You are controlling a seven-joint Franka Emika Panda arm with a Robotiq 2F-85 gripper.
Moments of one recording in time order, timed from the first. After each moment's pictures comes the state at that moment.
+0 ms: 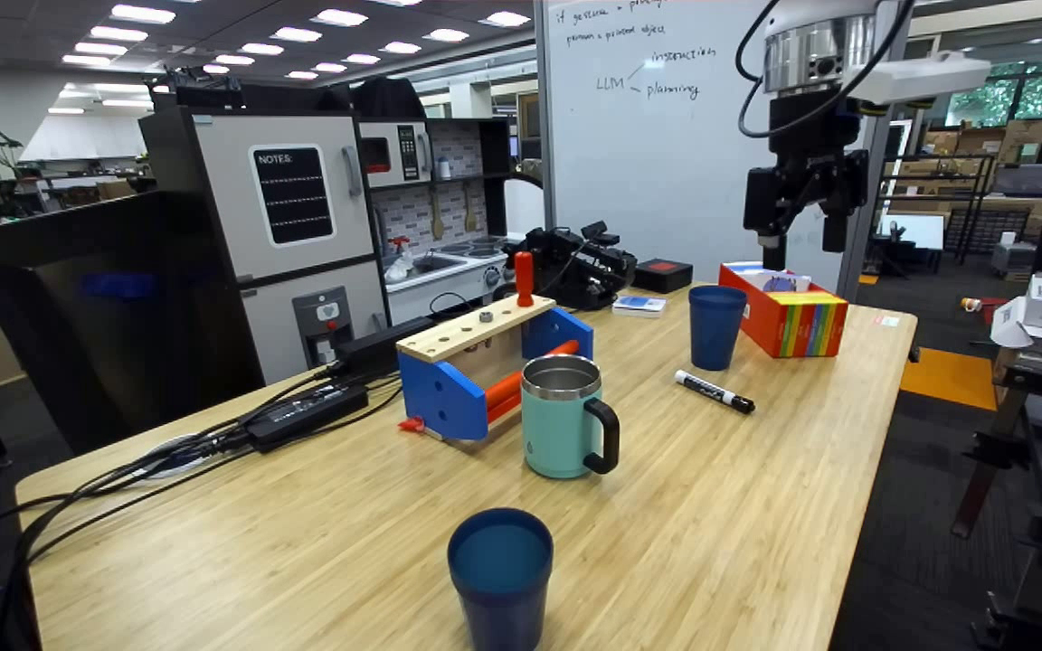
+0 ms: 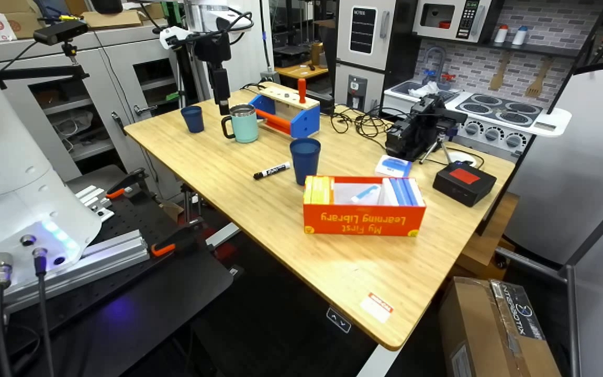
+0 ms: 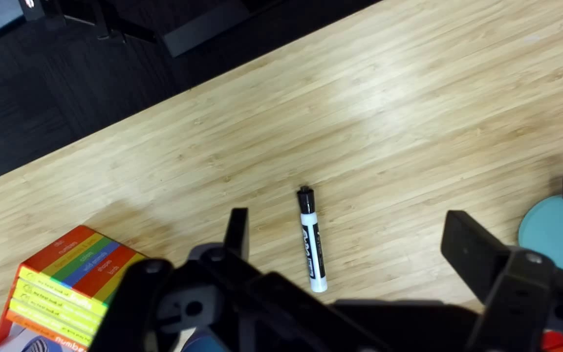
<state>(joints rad) 0.03 -0.11 0.02 -2.63 -0.07 2.45 0.51</state>
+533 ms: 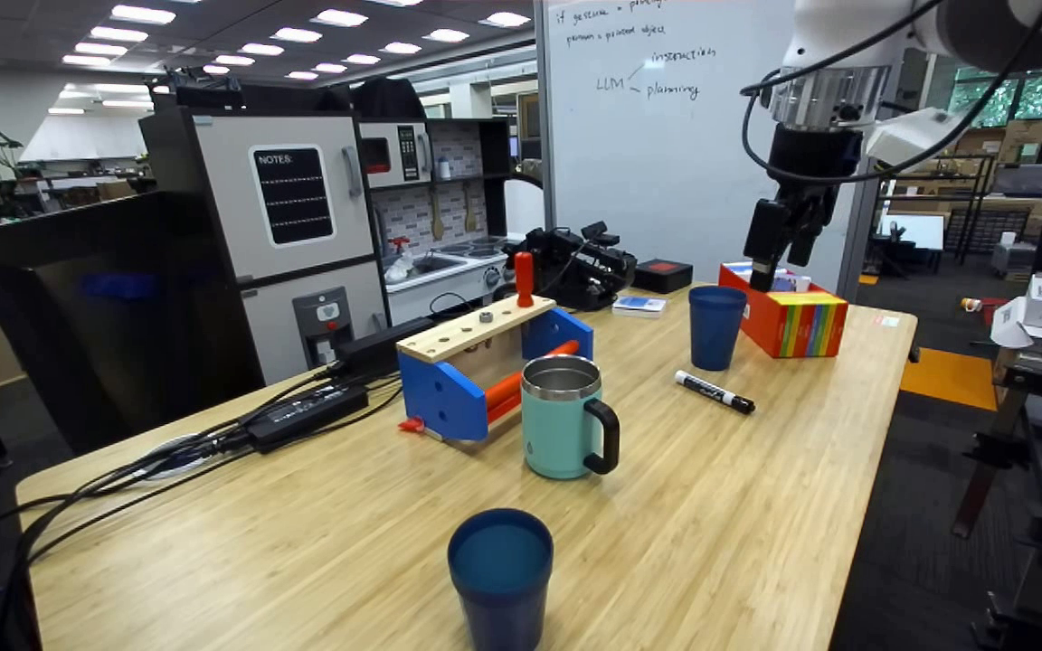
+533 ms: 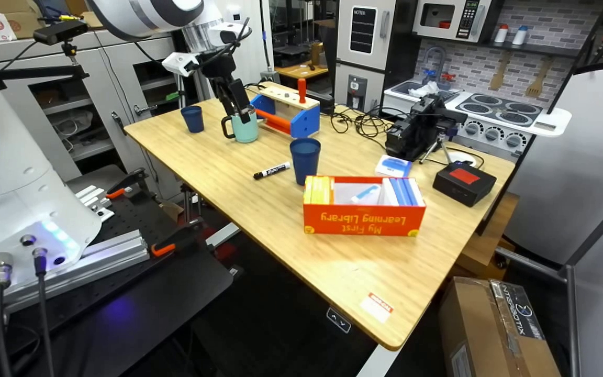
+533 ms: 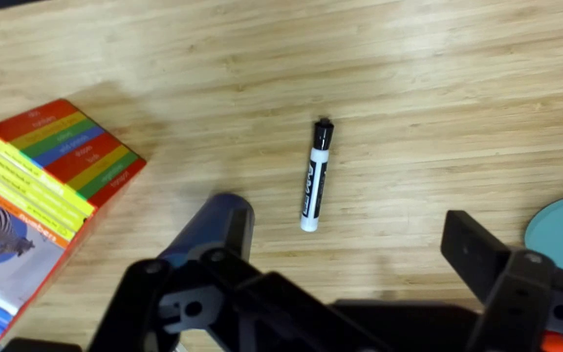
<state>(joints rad) -0.02 -0.05 0.02 -2.71 -0.43 2.78 0.53</state>
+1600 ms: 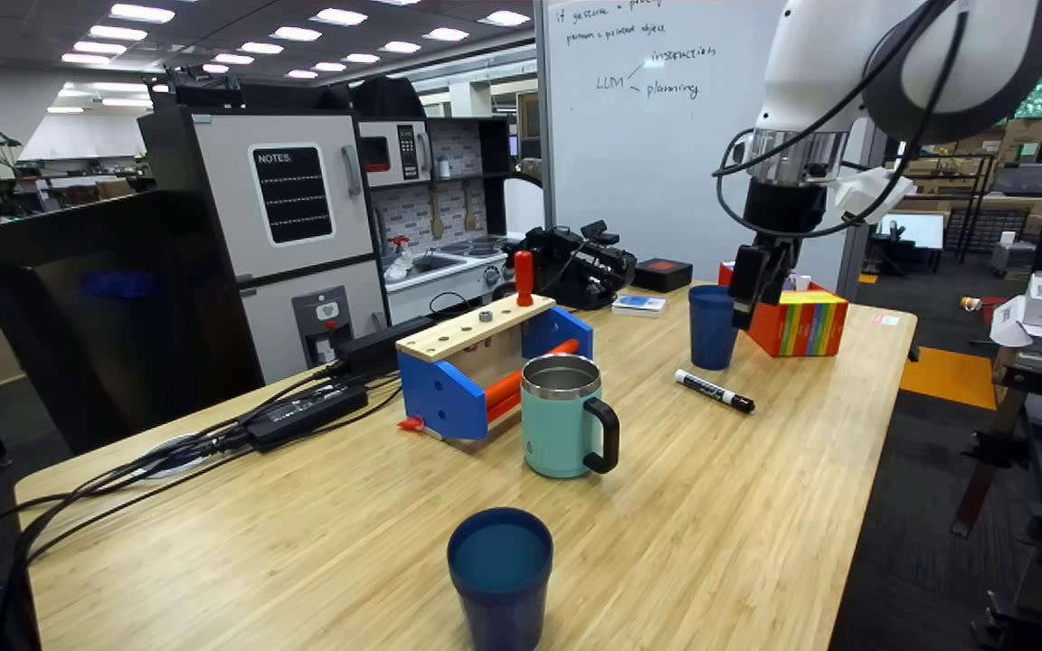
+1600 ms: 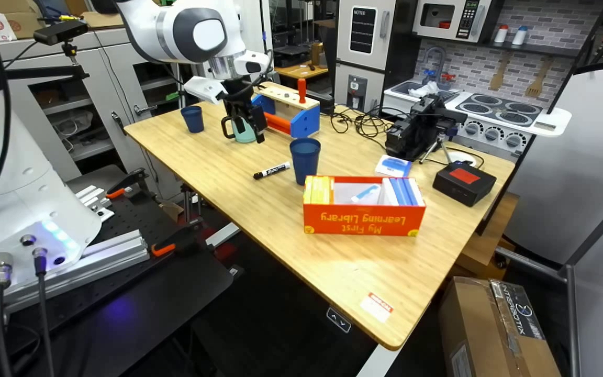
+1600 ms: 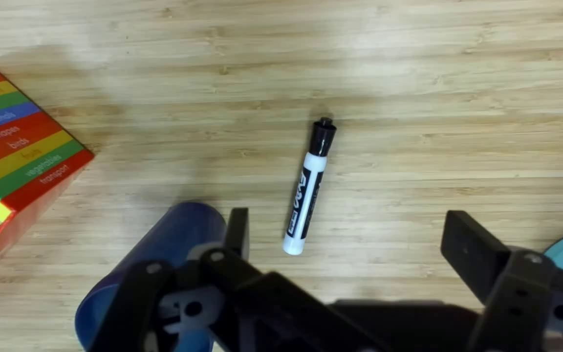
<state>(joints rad) -0.04 0.18 -0.02 -2.63 -0.25 2.93 0.22</state>
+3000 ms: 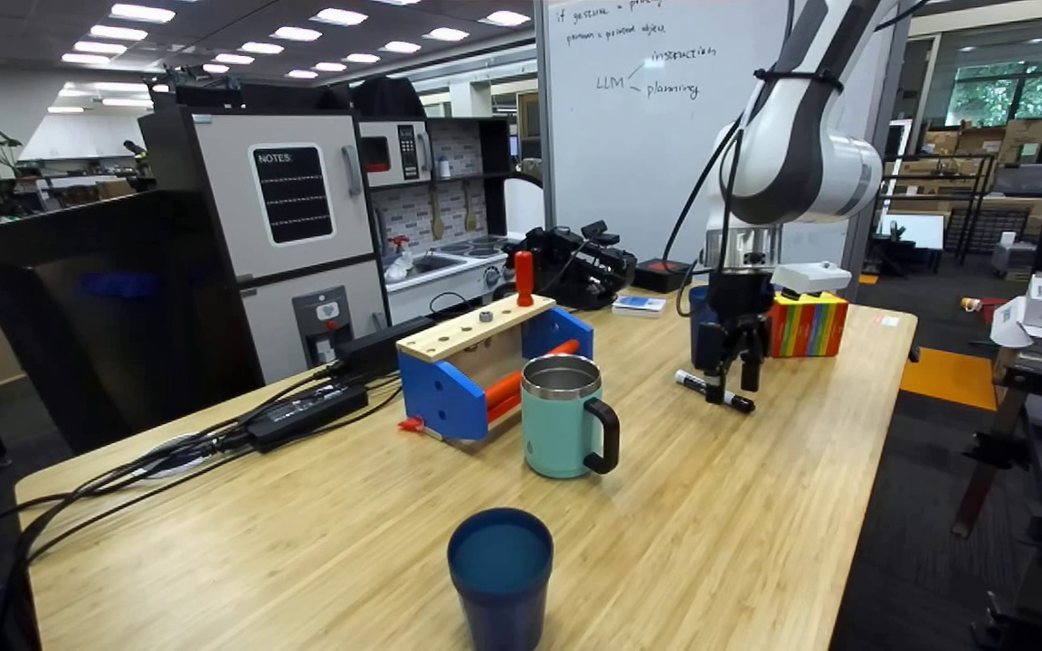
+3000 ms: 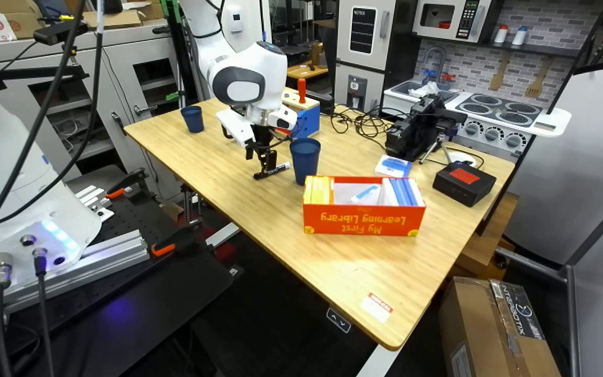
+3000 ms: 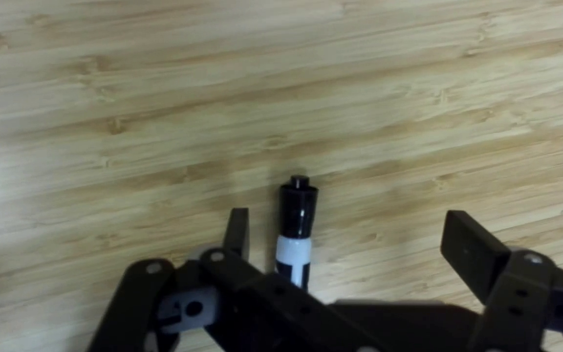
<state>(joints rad) -0.27 0.59 0.19 -2.33 0.23 2.78 -0.17</state>
